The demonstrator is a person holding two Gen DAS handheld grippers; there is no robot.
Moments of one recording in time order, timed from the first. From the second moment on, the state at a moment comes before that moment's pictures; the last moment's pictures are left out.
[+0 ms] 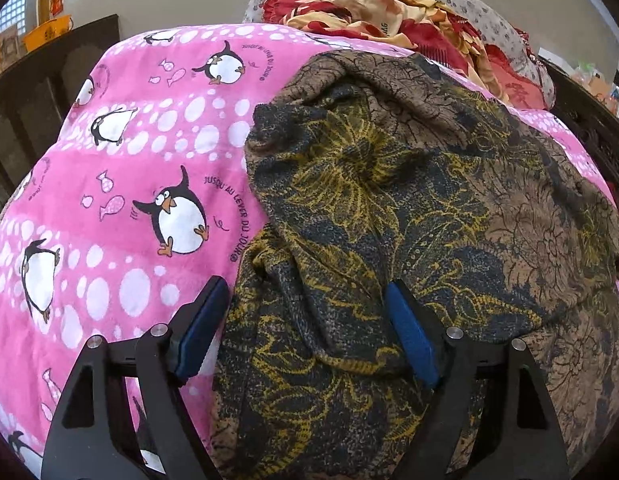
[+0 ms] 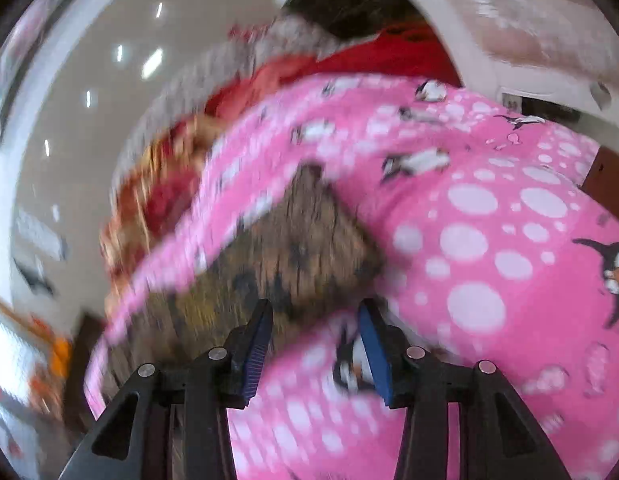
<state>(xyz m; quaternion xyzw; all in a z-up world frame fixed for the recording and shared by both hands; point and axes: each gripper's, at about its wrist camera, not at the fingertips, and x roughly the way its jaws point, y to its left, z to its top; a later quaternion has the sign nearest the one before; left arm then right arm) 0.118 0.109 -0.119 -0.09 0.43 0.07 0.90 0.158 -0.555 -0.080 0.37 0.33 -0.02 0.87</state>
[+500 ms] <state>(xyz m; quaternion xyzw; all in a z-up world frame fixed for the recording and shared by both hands) 0.119 0.110 -0.119 -0.09 0.43 0.07 0.90 0.151 -0.590 0.103 0.20 0.24 -0.12 0.94</state>
